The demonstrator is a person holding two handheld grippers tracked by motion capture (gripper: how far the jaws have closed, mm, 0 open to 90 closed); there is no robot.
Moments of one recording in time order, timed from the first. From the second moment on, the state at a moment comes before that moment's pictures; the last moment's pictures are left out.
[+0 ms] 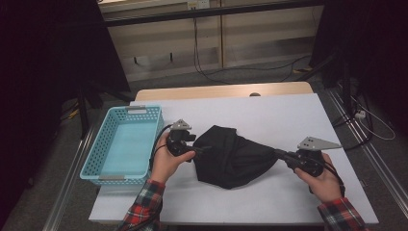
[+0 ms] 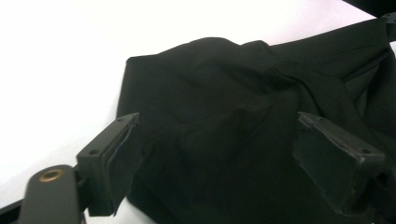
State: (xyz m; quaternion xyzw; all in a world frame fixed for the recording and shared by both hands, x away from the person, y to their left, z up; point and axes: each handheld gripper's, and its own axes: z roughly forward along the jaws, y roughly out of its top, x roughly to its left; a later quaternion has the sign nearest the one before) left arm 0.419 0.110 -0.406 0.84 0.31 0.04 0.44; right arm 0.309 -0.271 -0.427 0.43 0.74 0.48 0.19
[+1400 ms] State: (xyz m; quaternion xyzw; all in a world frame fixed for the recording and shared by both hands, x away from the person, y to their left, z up) left arm 0.417 0.068 -0.415 0.86 0.33 -0.01 0.39; right arm 0.304 -0.251 -0.435 0.40 0.77 0.47 0.17
